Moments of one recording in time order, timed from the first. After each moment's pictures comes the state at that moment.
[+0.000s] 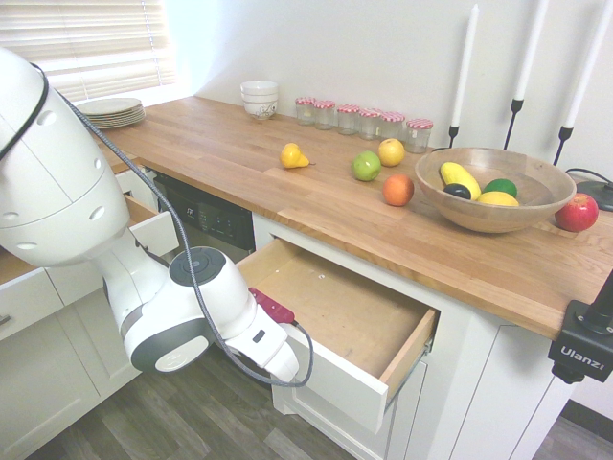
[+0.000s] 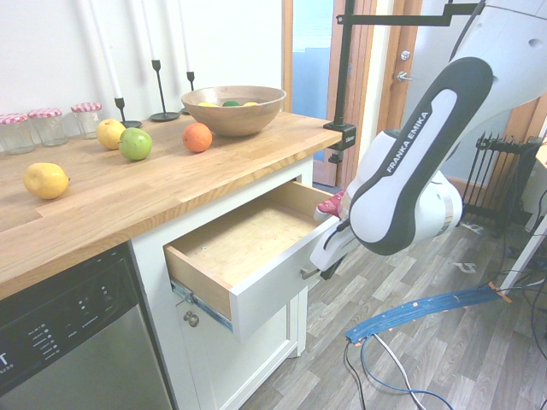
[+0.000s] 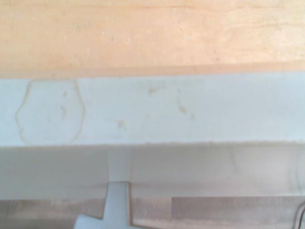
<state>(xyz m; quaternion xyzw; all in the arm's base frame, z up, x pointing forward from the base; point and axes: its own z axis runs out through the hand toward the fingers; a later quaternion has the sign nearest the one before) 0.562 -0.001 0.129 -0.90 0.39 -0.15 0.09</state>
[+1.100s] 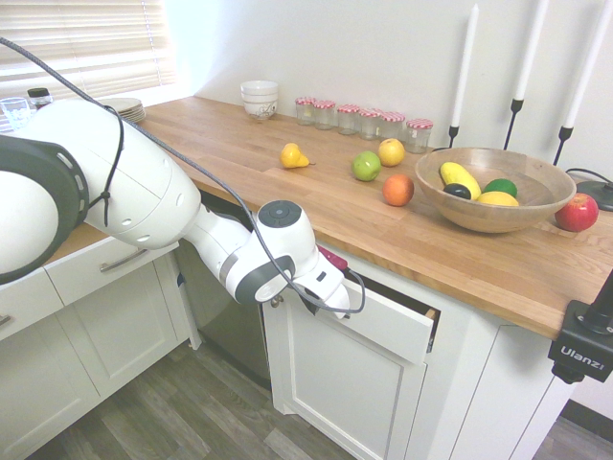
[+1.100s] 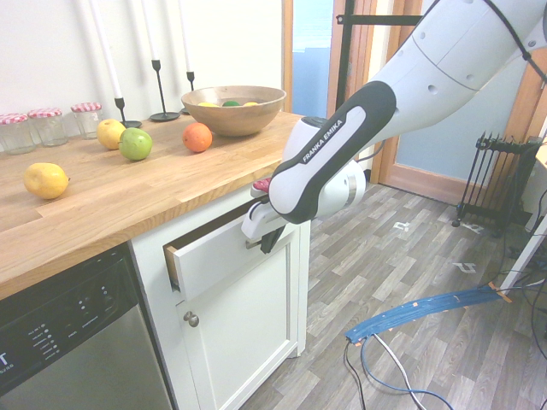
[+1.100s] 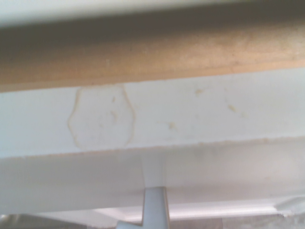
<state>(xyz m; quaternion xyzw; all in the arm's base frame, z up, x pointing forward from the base) 0.729 0.011 0.134 -0.89 0.41 -0.16 0.10</state>
